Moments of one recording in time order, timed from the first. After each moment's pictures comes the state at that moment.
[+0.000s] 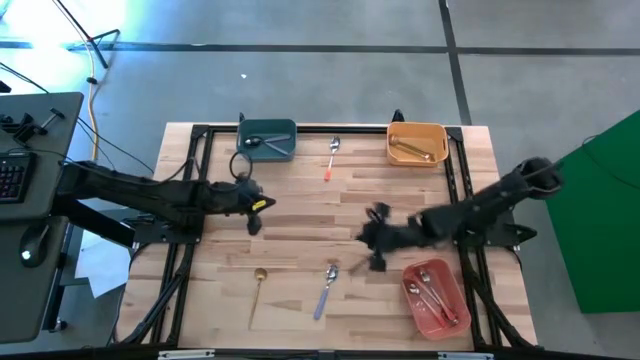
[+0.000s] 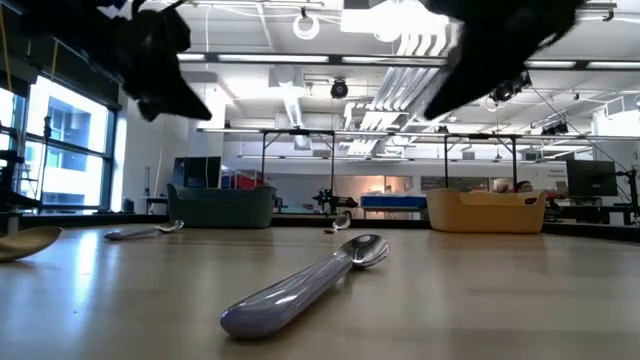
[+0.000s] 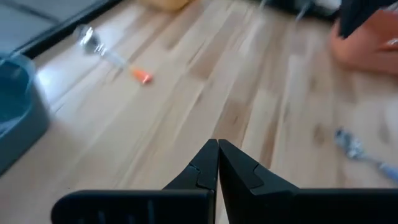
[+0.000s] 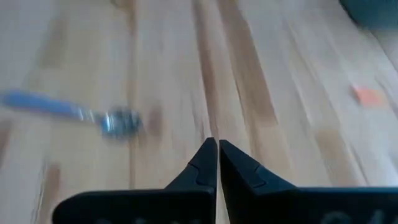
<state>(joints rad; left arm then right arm) -0.08 0.88 0.46 -0.14 -0.32 -0.34 0.35 1.41 0.85 -0.24 0.37 0.26</state>
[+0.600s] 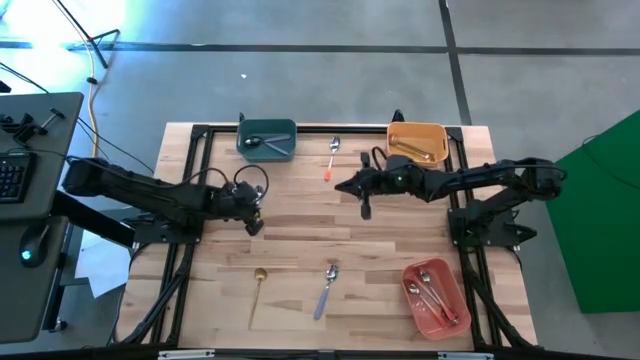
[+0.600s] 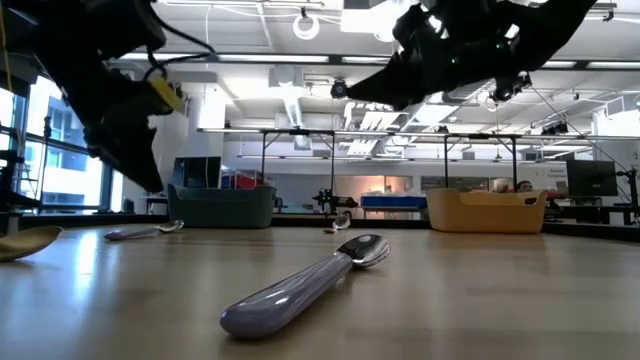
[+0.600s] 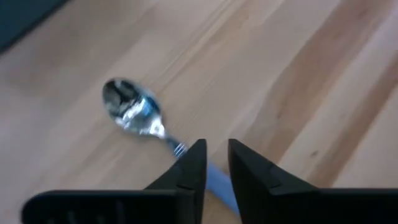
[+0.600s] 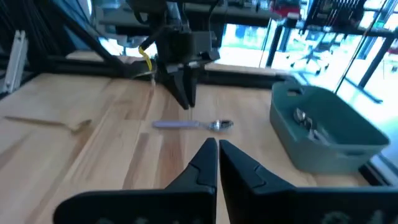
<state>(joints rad) -0.08 1.05 0.46 -0.48 -0.39 -0.71 -0.19 1.41 0.65 0.54 -0.17 -0.15</state>
